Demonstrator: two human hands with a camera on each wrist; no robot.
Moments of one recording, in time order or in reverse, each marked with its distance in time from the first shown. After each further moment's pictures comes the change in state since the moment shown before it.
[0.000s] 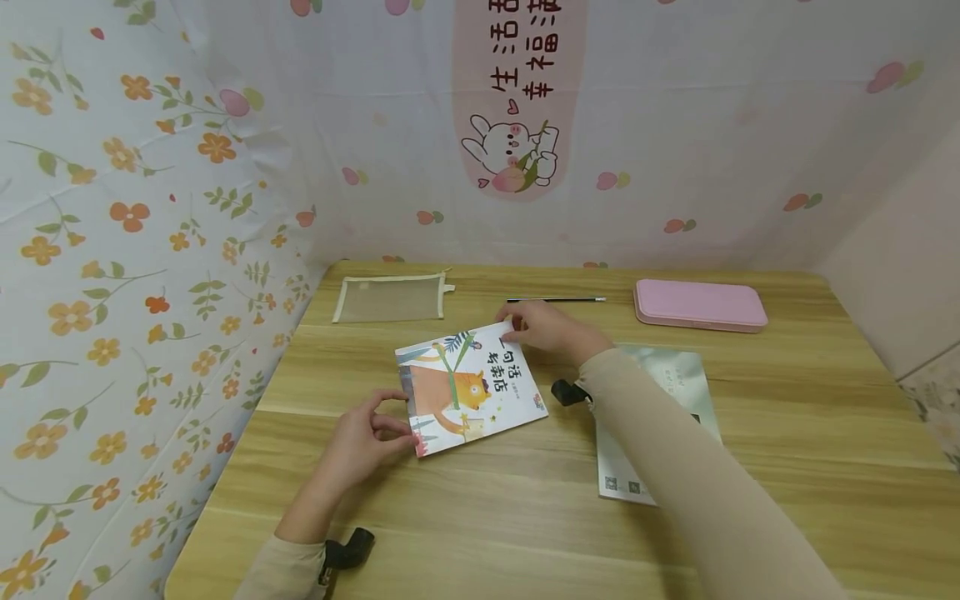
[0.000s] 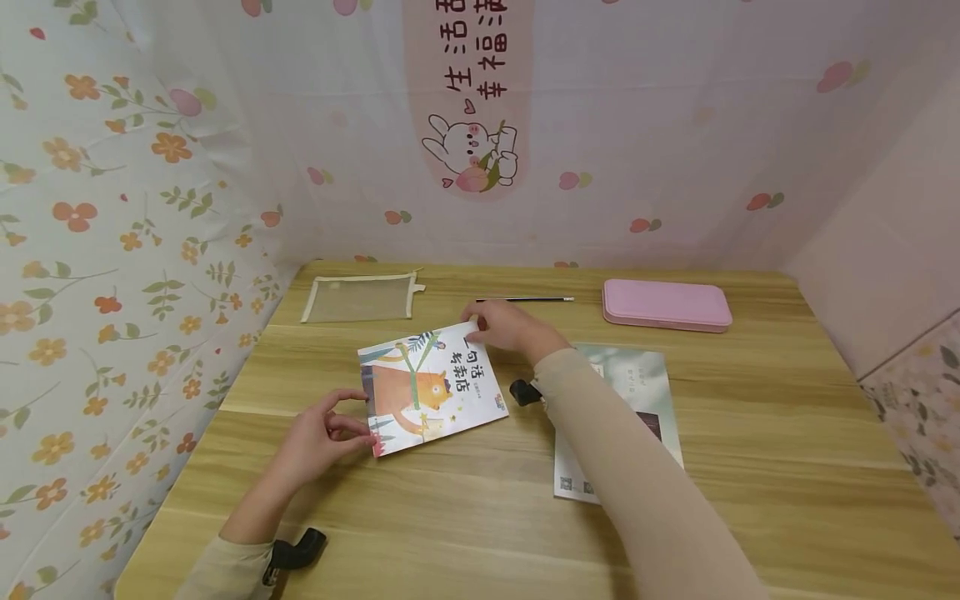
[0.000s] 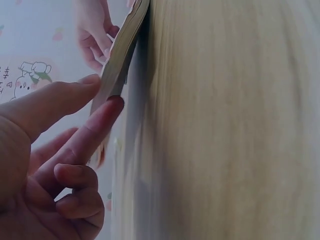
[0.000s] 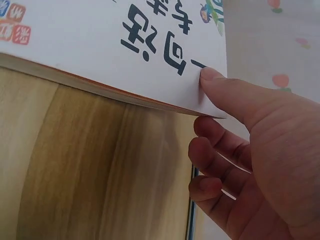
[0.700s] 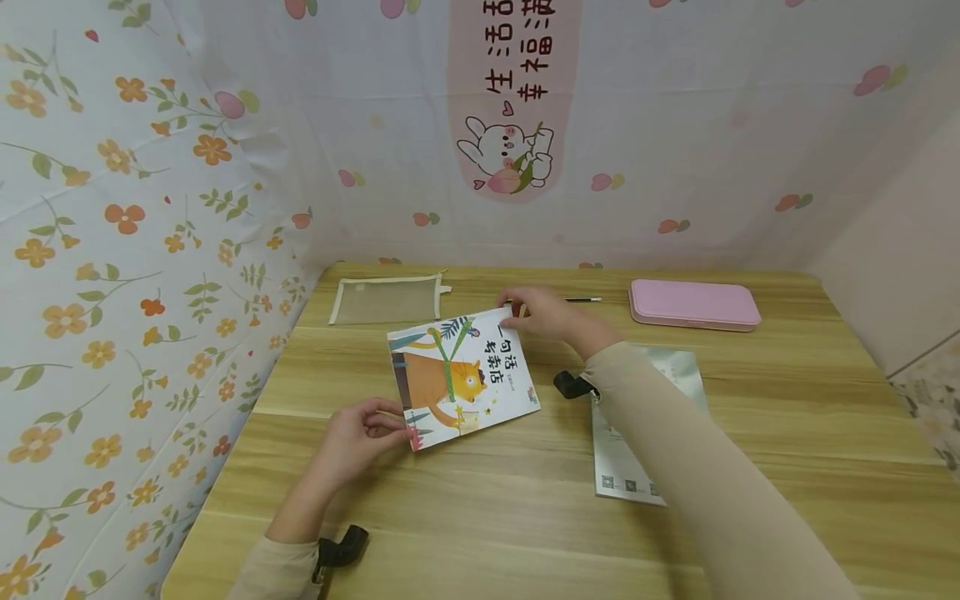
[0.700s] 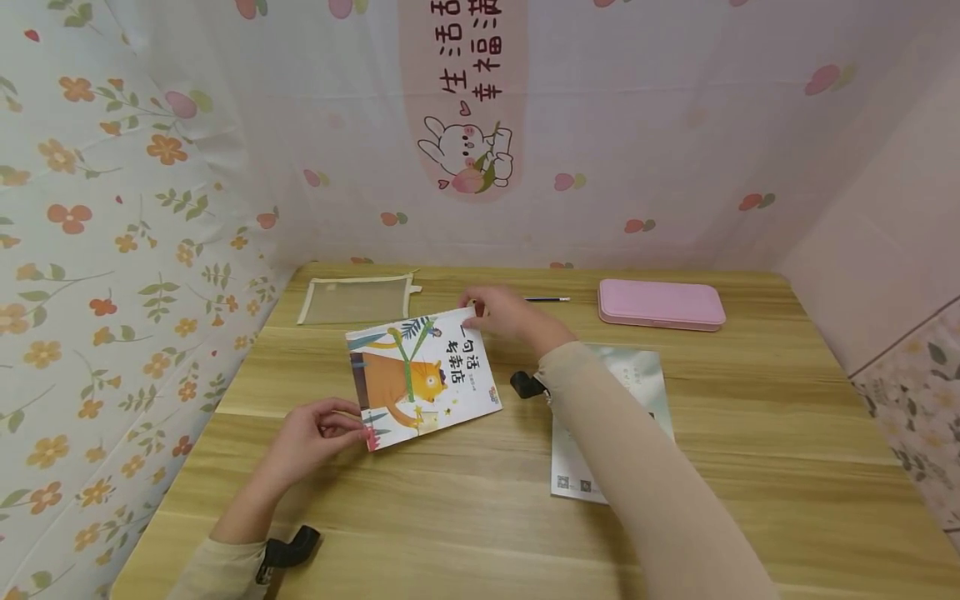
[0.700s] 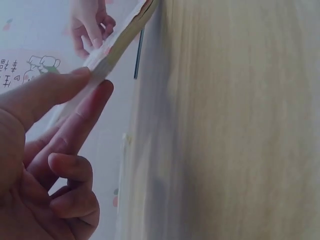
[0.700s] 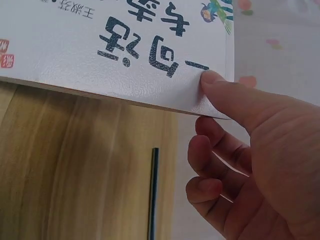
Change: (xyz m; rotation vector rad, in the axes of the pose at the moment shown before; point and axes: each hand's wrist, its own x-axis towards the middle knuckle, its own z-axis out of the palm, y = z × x) left_hand 0.000 0.003 -0.006 -0.054 0.000 0.026; right_hand -0.008 -0.016 -0.023 0.005 0.103 -0.025
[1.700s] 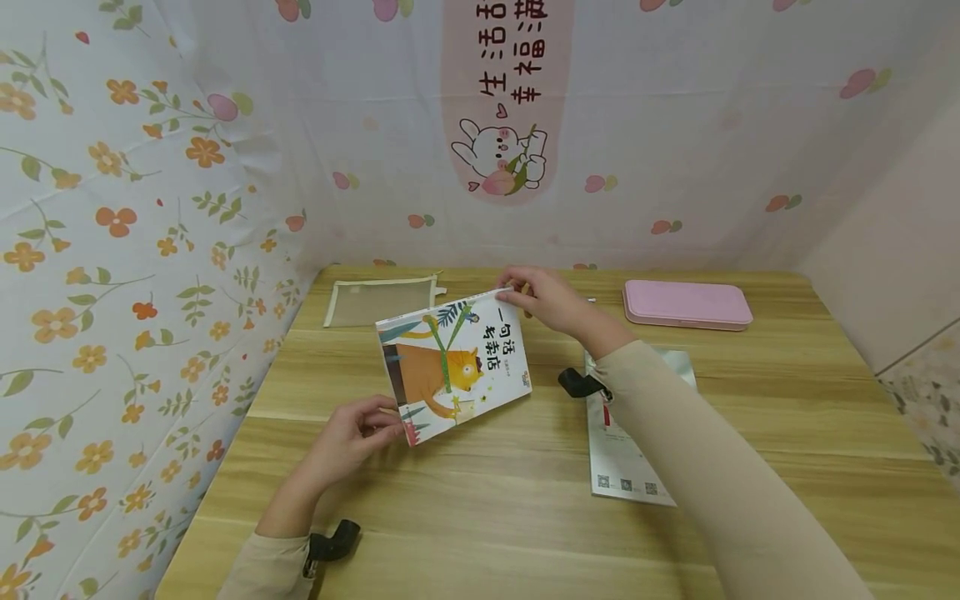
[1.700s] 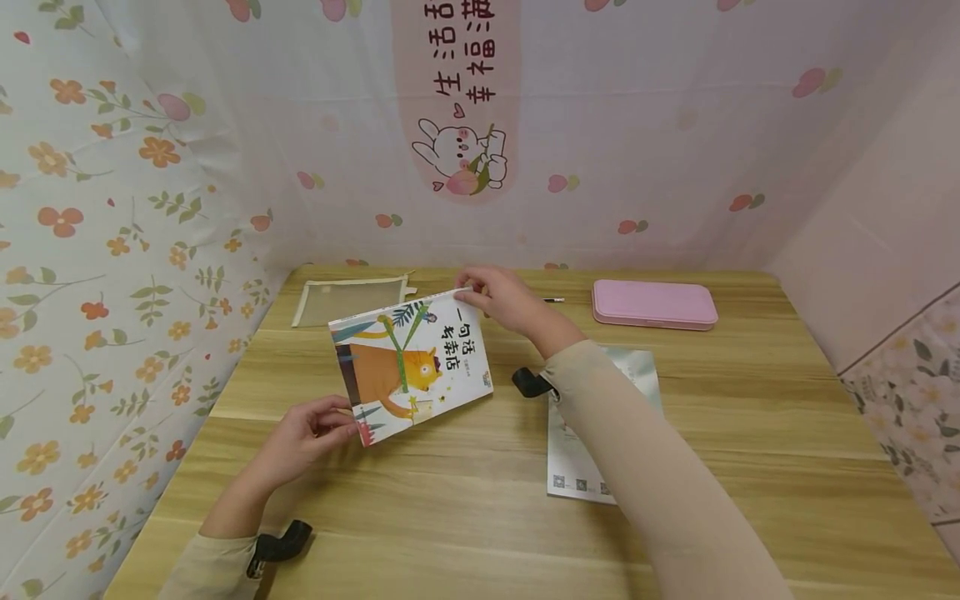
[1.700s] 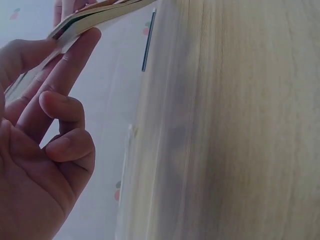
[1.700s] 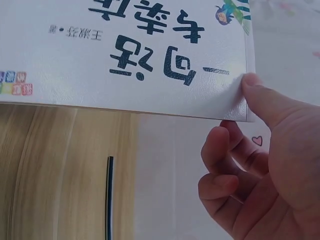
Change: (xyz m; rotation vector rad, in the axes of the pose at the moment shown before) left_hand 0.005 -0.002 -0.010 -0.121 -0.146 0.171; right_hand -0.018 -0.026 -0.030 0.132 0.143 -0.017
